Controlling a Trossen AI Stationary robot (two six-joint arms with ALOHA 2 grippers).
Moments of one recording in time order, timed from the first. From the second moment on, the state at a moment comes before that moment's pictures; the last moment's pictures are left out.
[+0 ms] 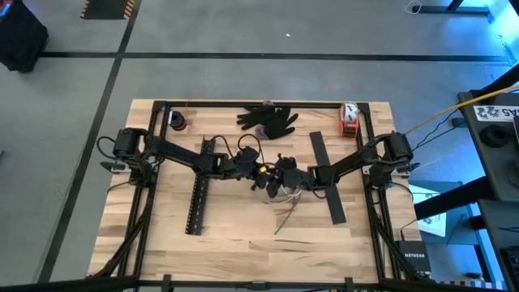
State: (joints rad) left arm -0.03 1.78 0.95 0.28 -0.36 -0.73; right arm 0.13 1.80 0.70 0.56 0.44 0.68
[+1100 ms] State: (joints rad) left arm 0.01 1.71 0.95 0.39 -0.35 -0.70; right arm 0.18 1.96 0.70 0.59 0.40 0.66
